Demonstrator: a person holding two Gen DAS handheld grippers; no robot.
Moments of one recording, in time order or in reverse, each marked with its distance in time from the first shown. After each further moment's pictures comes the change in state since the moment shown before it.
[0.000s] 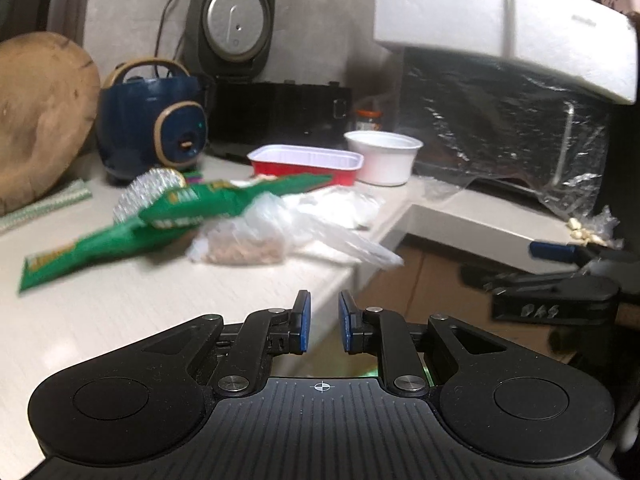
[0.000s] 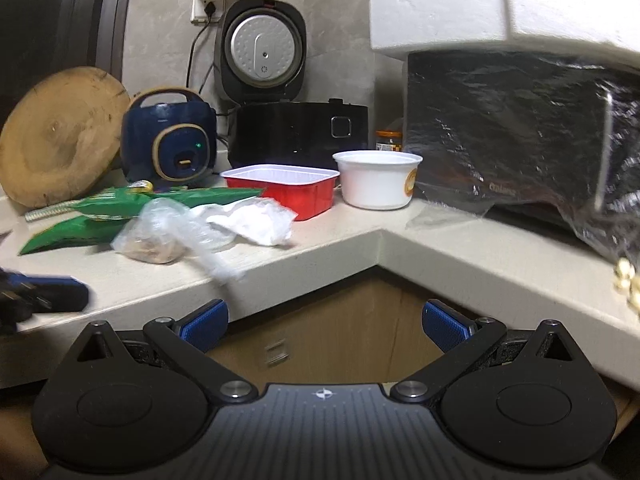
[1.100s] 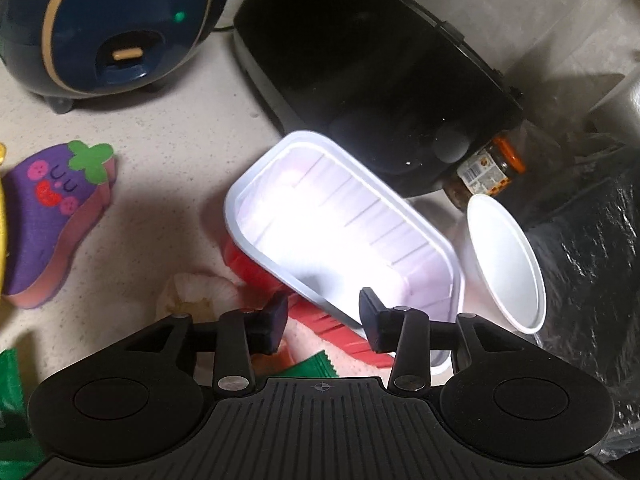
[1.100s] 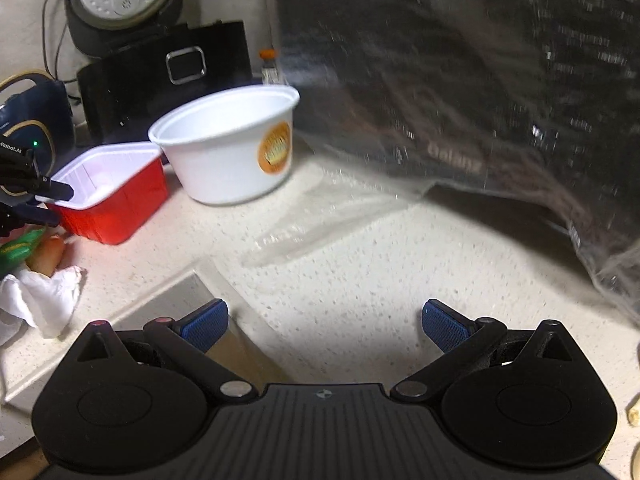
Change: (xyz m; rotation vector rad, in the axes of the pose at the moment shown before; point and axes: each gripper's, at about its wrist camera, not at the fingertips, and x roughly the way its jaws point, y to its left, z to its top) left arm 0.294 0.065 0.164 -0.599 0.371 -0.018; right arm 0.175 -0.144 0.071 0.142 0.334 -0.052
